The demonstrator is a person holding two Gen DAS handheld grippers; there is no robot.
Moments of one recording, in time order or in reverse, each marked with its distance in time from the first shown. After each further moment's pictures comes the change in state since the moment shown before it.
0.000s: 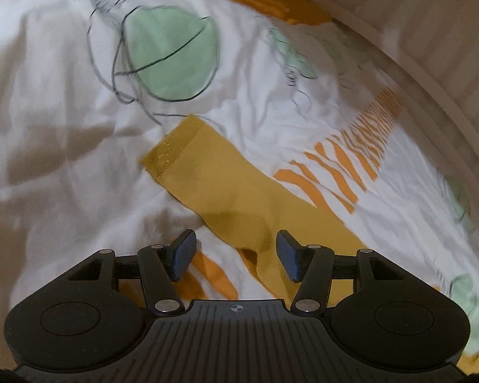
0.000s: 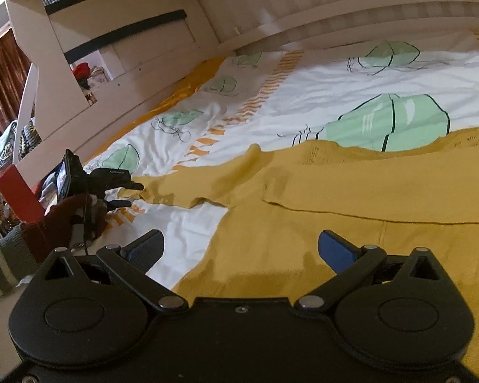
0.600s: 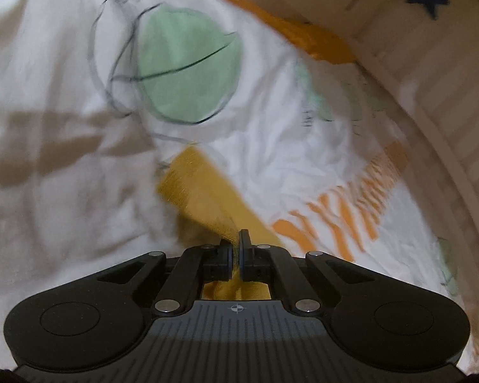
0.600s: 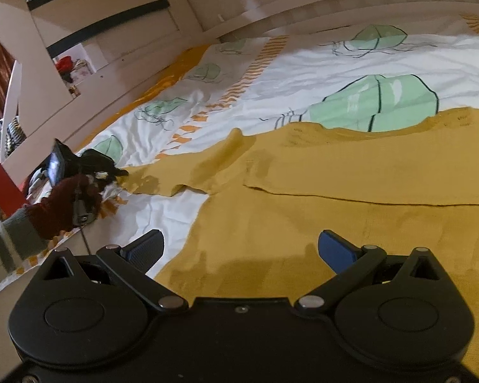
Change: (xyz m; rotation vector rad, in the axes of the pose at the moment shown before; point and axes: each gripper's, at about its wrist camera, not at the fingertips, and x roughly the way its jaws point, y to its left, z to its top) left arm 0.017 -0.002 0.017 -0.135 -0.100 -0.062; right arm 0.005 -0.014 -0.006 0.036 0.044 -0.048
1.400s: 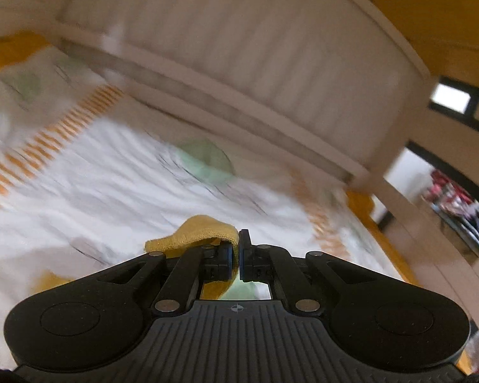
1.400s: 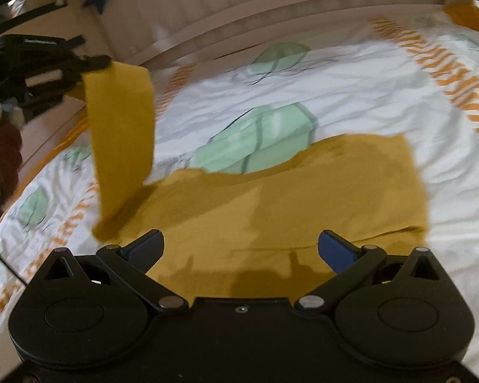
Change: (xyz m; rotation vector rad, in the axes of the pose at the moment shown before) left arm -0.140 -0.346 -0.178 0.547 0.158 -0.628; right arm -0.059 -0.079 0.044 0.151 -0.064 -0.268
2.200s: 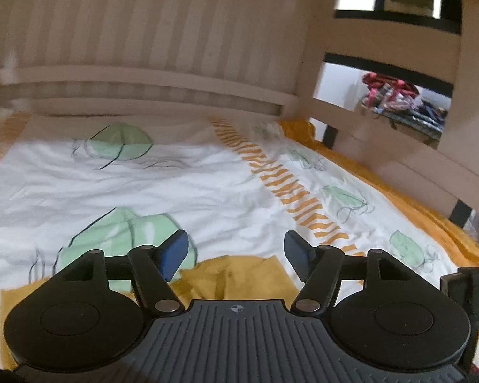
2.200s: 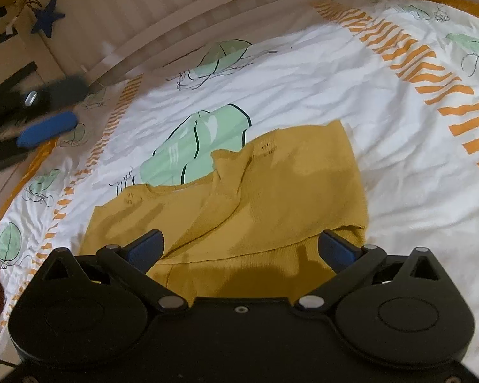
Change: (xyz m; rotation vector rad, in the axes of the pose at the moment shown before) left arm 0.006 -0.062 -0.076 0.362 0.086 -0.137; right arm 0.005 -0.048 0.008 0.137 0.012 -0.086
